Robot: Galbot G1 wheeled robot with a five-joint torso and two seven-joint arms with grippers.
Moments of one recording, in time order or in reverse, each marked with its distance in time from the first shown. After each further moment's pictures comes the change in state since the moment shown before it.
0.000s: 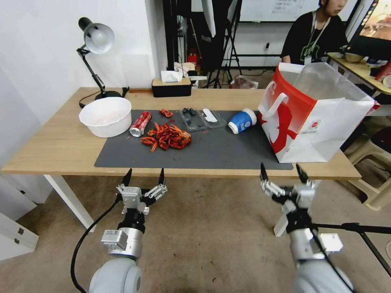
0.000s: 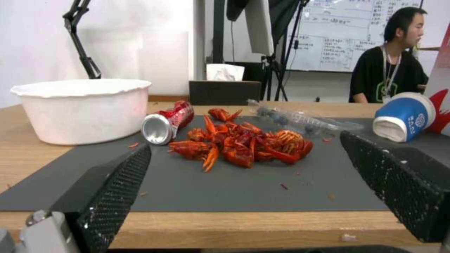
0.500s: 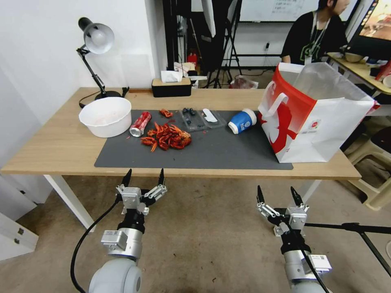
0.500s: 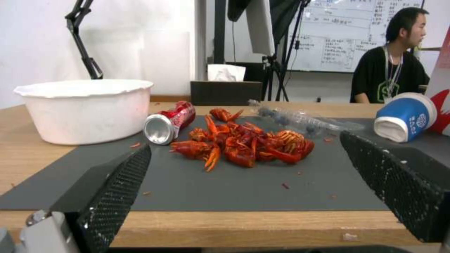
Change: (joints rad) left arm 0.006 0.000 -0.002 -0.004 0.000 -0.005 -0.001; right arm -0.015 0.033 -0.028 -0.046 -0.015 0.027 0.009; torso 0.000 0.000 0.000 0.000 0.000
